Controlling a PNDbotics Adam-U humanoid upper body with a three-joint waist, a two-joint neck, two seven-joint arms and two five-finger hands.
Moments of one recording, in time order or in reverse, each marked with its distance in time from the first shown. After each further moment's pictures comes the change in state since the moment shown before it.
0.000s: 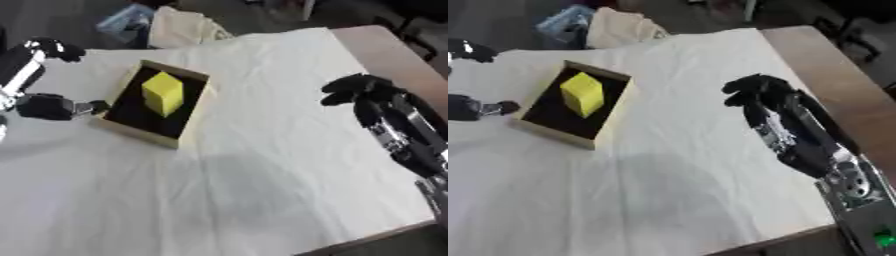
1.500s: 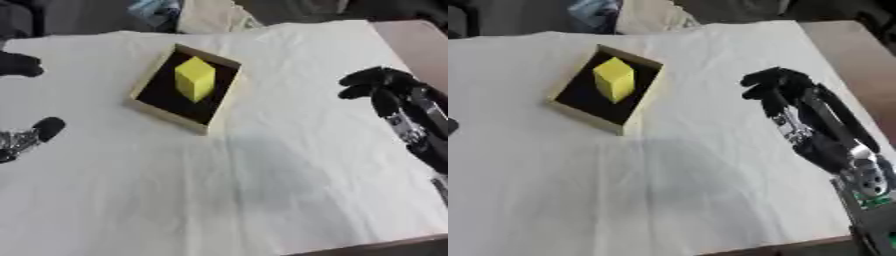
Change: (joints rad) left arm 0.406 -0.020 0.189 -0.548 0.300 0.138 -0.145; right arm 0.021 0.009 -0.006 0.000 0.018 0.019 -0.009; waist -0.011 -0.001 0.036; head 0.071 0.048
